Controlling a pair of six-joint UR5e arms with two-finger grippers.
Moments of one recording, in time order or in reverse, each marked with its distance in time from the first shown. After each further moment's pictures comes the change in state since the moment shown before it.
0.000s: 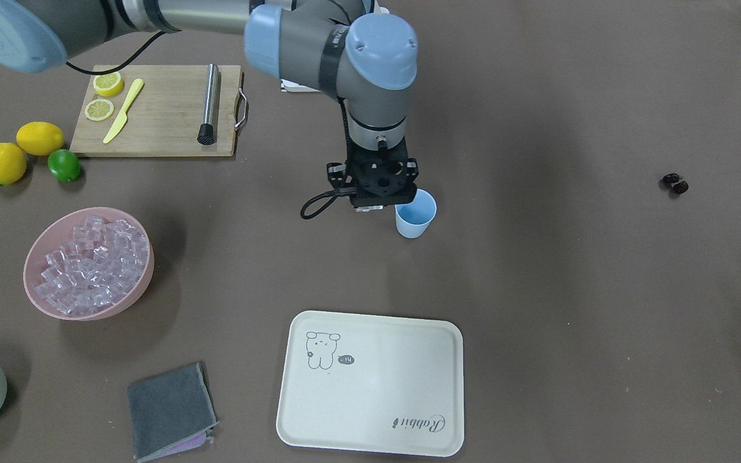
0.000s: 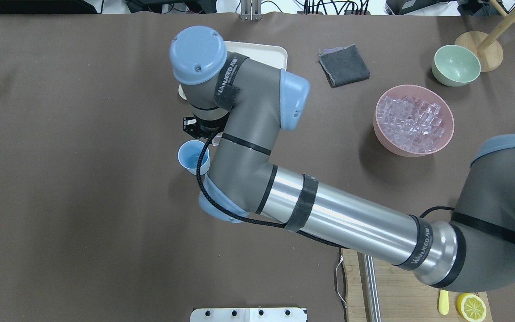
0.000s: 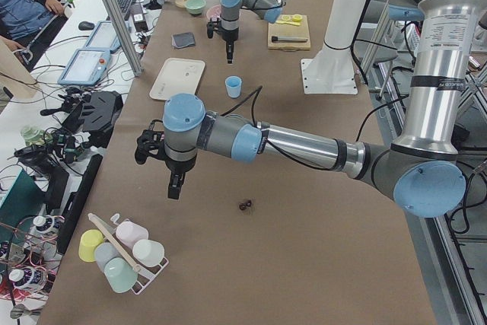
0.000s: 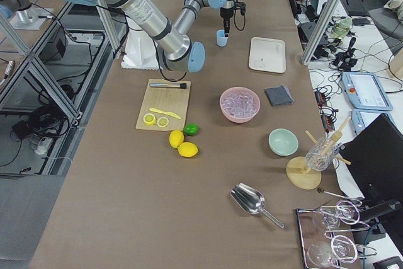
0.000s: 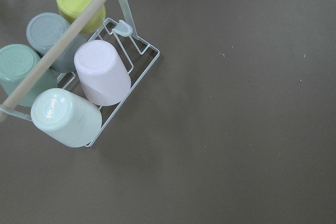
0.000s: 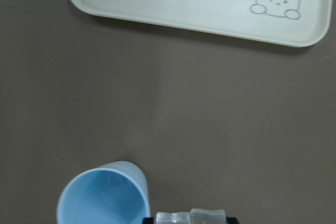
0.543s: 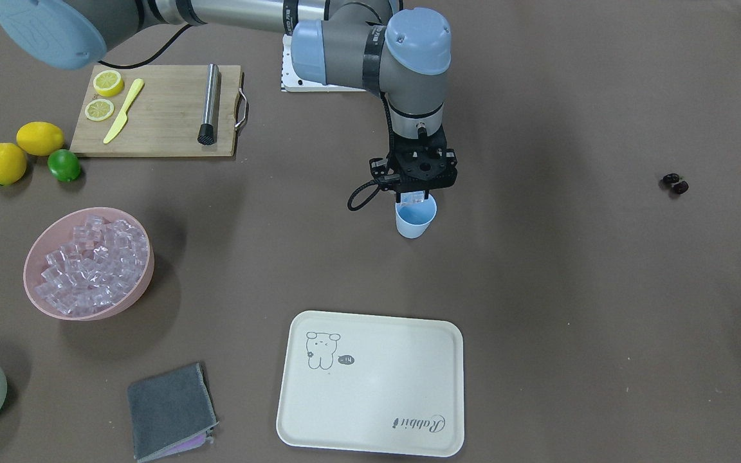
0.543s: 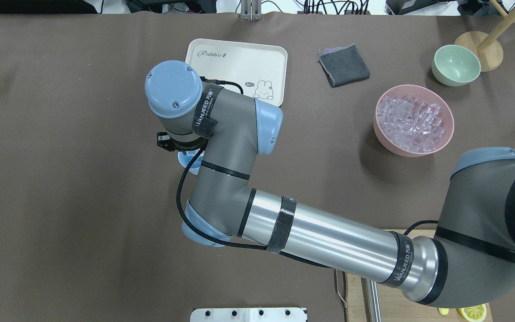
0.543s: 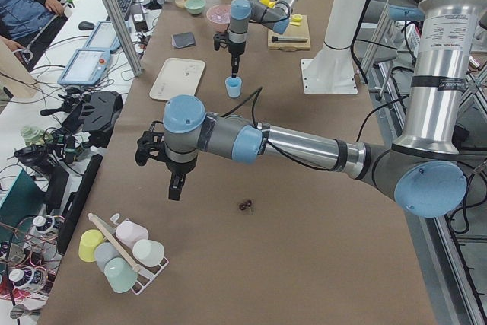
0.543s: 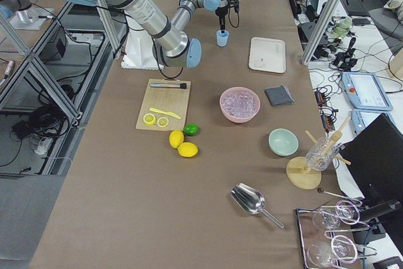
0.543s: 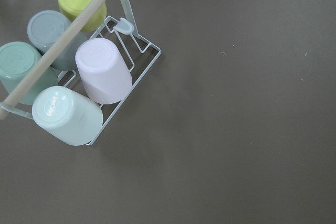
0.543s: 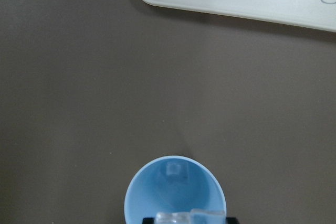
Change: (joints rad) left arm -0.001 0.003 0.004 0.001 0.000 0.002; right arm -0.057 0.019 -0.062 0.144 -0.063 0.035
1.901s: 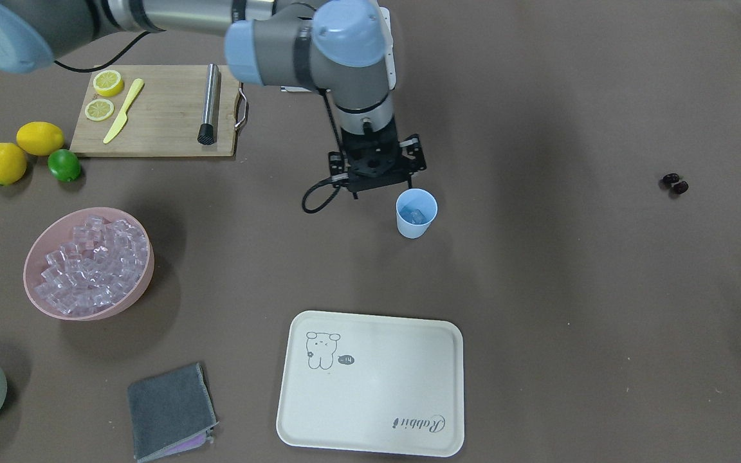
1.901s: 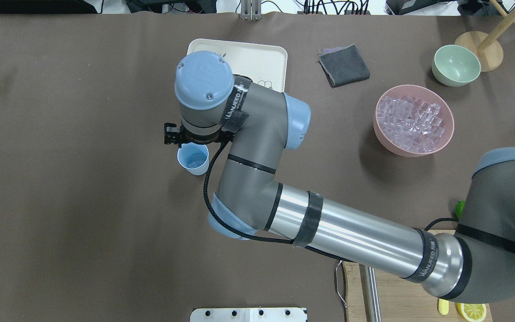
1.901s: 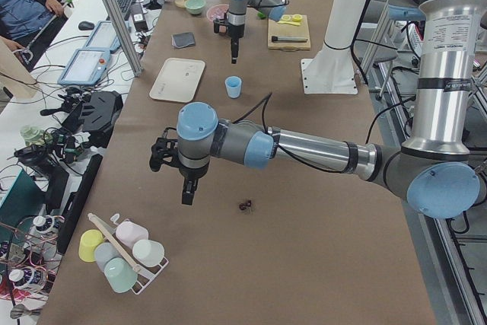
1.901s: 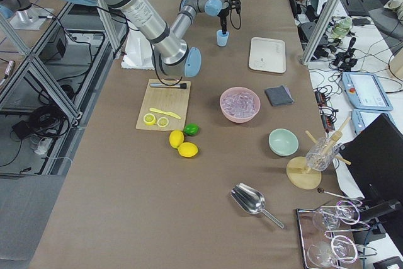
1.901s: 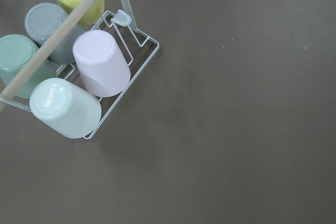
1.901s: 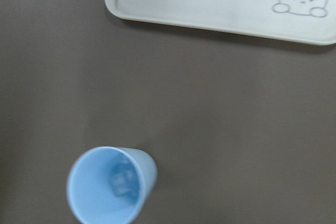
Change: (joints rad) left arm 0.045 0.114 -0.047 -0.043 0.001 -0.001; right arm 0.111 -0.288 0.341 0.042 0.146 -0.057
